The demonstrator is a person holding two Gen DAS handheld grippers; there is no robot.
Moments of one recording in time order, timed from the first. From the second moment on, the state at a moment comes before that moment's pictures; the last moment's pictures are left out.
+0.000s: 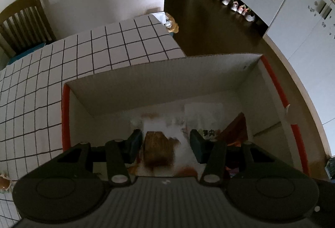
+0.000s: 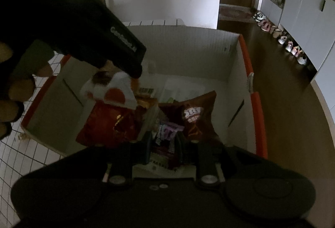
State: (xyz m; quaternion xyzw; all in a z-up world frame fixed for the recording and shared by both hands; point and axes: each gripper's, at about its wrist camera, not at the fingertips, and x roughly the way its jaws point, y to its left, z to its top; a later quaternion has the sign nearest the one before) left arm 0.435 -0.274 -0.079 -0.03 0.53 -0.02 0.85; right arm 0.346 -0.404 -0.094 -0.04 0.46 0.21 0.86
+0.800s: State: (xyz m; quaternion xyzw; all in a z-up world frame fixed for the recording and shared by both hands) left arm 0.367 -0.261 -0.034 -0.05 0.48 -0.03 0.88; right arm 0.315 -0.426 -0.053 -0.01 0.42 0.22 0.88
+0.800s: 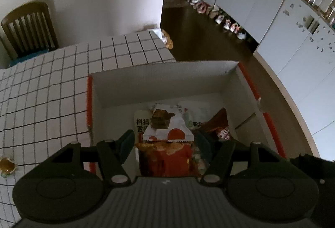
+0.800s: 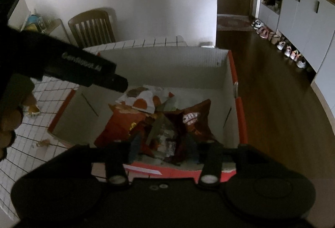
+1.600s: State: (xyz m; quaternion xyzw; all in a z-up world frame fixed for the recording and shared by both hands) left arm 0.252 -0.182 0.000 -0.08 0.41 -0.01 0.91; right arm 0.264 -0.391 0.002 0.00 0.35 0.26 0.90
